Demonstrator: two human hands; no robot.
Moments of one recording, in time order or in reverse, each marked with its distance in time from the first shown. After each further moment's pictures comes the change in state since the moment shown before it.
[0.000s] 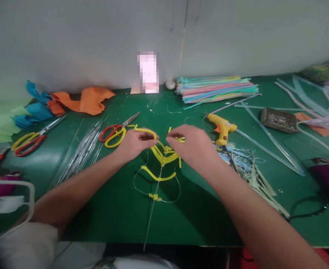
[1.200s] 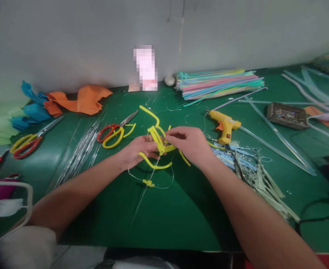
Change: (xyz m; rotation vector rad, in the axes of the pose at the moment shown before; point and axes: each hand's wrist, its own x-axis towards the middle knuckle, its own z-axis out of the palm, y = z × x) left_hand 0.001 -0.015 0.012 -0.493 -0.274 -0.308; right_hand 0.014 0.035 0.023 0.222 -0.071 0.142
